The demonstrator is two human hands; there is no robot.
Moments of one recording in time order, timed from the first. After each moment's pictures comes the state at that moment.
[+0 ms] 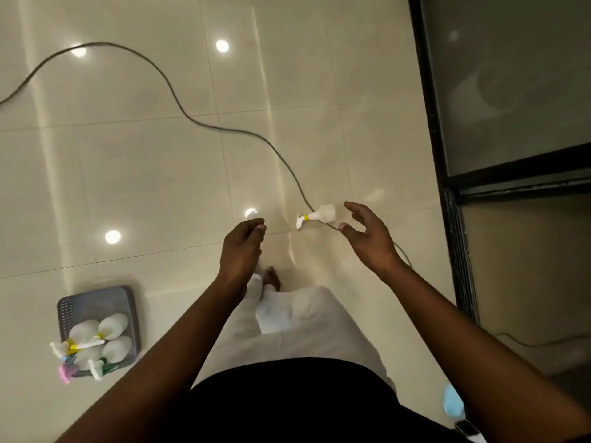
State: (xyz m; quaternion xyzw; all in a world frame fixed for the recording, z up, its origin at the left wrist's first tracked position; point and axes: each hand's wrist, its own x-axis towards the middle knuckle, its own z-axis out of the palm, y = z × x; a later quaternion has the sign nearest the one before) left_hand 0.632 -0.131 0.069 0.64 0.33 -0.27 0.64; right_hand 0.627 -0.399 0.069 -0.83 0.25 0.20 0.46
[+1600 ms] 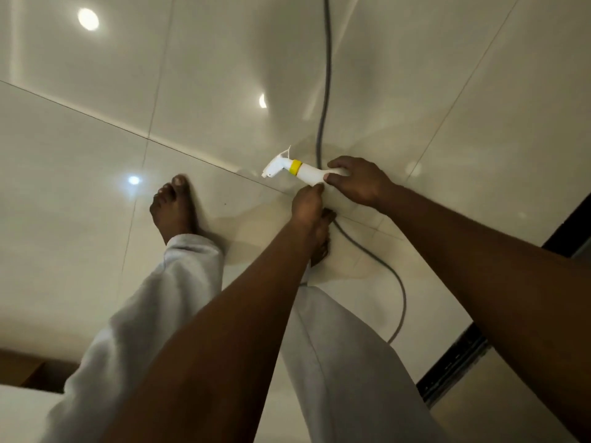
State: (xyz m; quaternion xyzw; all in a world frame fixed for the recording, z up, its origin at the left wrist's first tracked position) left_hand 0.715 -0.447 -0.477 0.17 0.70 -0.20 0.67; right_hand 0.810 -0.526 -0.486 -0.81 -0.05 0.57 0.13
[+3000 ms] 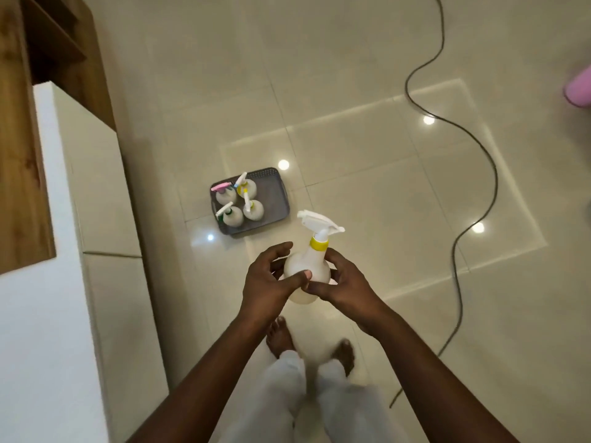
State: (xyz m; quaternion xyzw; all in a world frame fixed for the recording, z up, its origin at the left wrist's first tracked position) left_hand 0.394 0.078 0.043 0.41 0.63 0.23 0.61; right_hand 0.568 0.039 0.043 -0.65 -0.33 0.62 0.29
